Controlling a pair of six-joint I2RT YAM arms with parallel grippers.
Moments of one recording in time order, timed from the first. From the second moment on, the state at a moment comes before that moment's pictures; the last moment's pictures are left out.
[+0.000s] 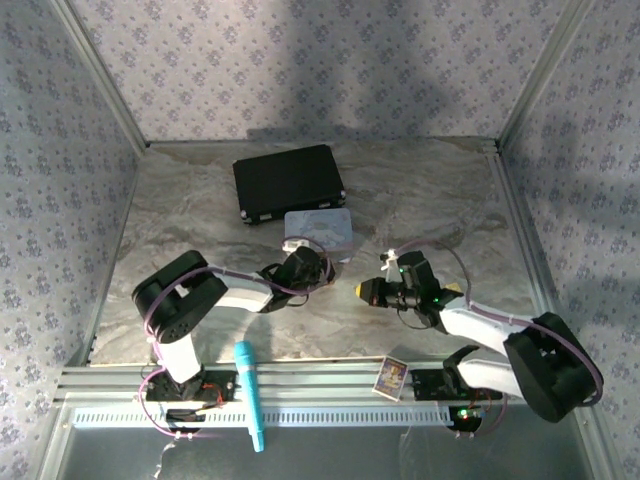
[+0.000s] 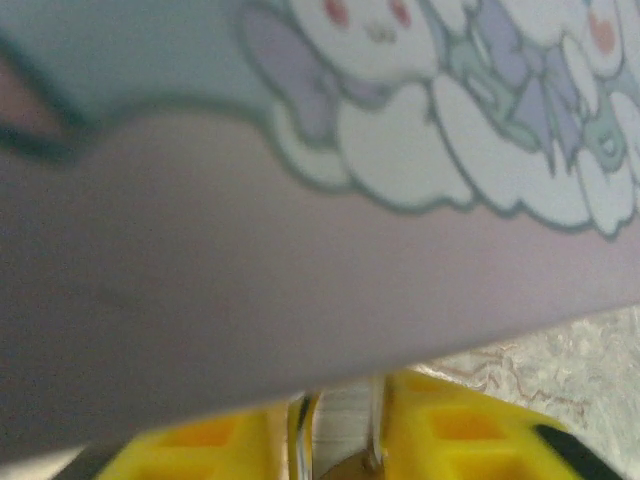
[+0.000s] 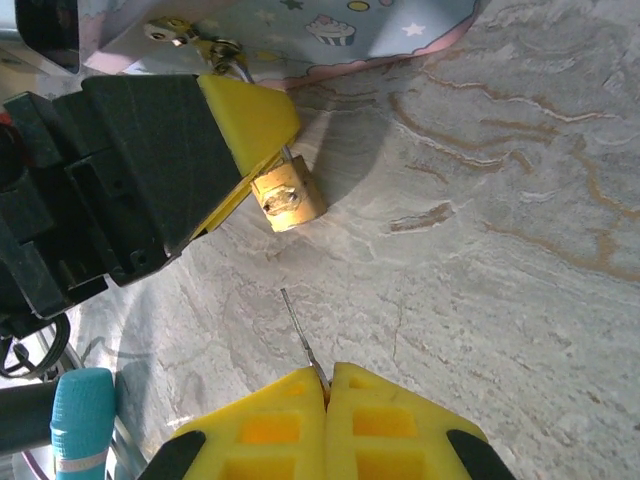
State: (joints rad) left arm -0.91 1.77 0.69 0.40 -0.13 -1.04; right arm 0.54 1.20 0.31 0.20 -0.45 0.71
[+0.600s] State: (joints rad) left arm -0.91 1.76 0.66 0.48 -0.11 -1.18; right arm 0.49 1.50 0.35 0.45 -0.67 0.88
